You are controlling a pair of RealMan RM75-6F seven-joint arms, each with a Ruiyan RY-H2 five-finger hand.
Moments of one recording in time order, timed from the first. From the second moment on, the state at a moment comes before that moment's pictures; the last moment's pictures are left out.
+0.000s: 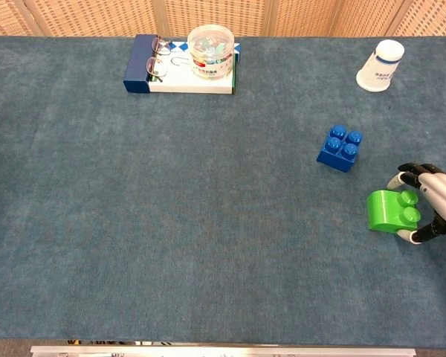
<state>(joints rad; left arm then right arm) -0.09 -1.10 0.00 -1.65 1.56 1.48 0.06 0.20 -1.42 -0.03 -1.80 -1.02 1.24 -0.66</state>
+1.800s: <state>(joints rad) -0.10 -1.10 0.00 -1.64 1.53 1.46 0.06 0.24 -1.27 0.01 -1.91 -1.27 1.31 -0.55</state>
